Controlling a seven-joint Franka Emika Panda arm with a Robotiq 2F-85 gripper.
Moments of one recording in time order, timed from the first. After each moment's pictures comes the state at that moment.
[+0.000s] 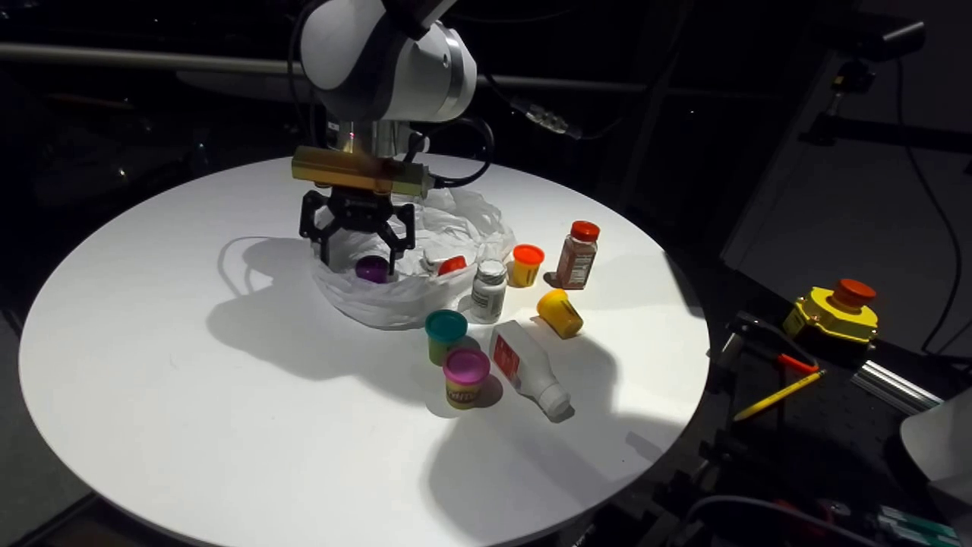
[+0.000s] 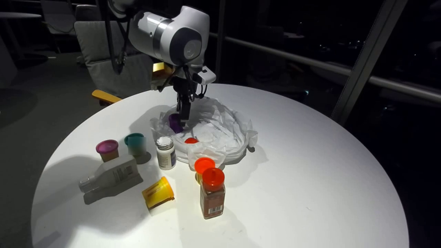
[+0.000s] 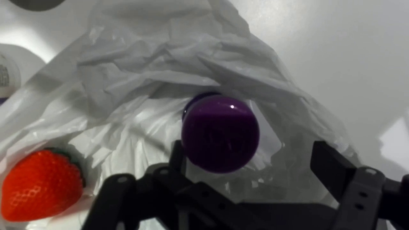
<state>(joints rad) 0.17 0.93 0.00 -1.45 0.19 2.36 0.86</state>
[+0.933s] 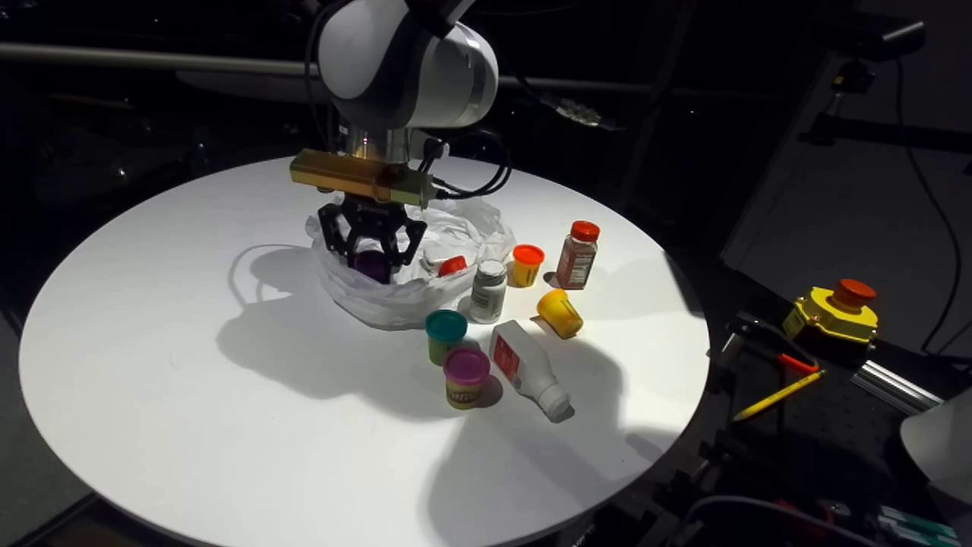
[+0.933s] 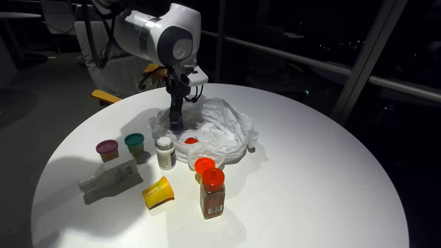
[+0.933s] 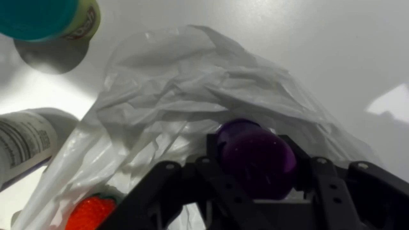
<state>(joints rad) 0.20 0.84 -0.01 -1.61 0.19 2.45 1.06</state>
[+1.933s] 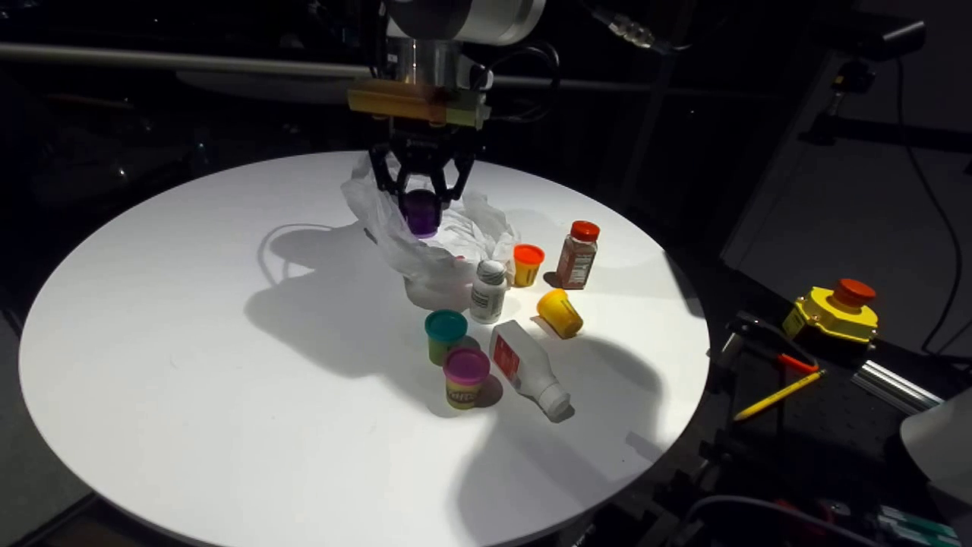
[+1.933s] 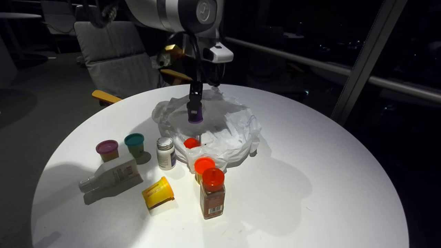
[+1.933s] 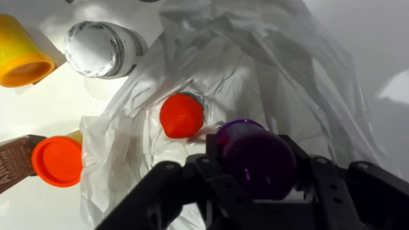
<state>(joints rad) 0.14 0.67 -0.07 -1.71 0.11 2.32 1.02</state>
